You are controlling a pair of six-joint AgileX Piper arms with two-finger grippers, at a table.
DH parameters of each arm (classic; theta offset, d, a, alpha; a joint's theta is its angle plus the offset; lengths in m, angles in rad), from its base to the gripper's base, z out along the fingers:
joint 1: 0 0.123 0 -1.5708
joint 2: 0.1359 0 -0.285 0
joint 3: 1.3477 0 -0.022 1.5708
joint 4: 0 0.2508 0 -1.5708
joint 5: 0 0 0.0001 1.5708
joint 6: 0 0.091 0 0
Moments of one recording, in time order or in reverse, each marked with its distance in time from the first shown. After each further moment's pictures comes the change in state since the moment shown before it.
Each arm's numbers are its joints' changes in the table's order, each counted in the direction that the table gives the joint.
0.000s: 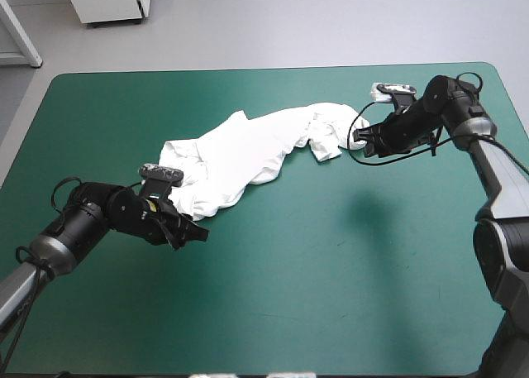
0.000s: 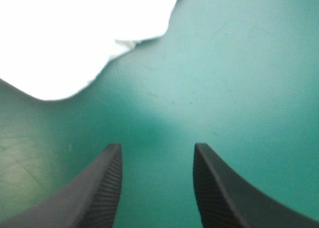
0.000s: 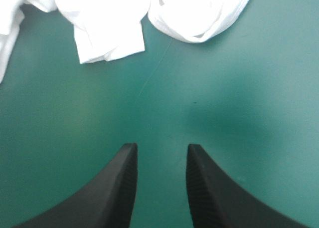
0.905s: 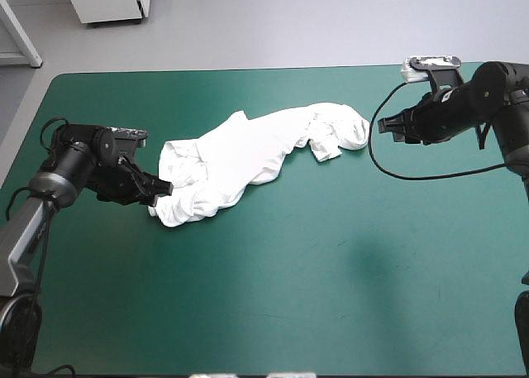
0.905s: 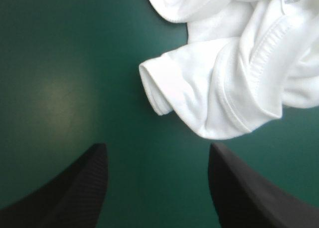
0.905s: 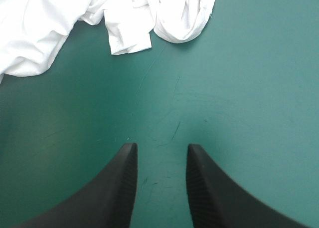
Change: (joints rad) left arm 0.231 0.248 -0.347 0.176 0.246 -0.035; right arm 0.000 -0.342 -0.004 -0.134 0.132 0.079
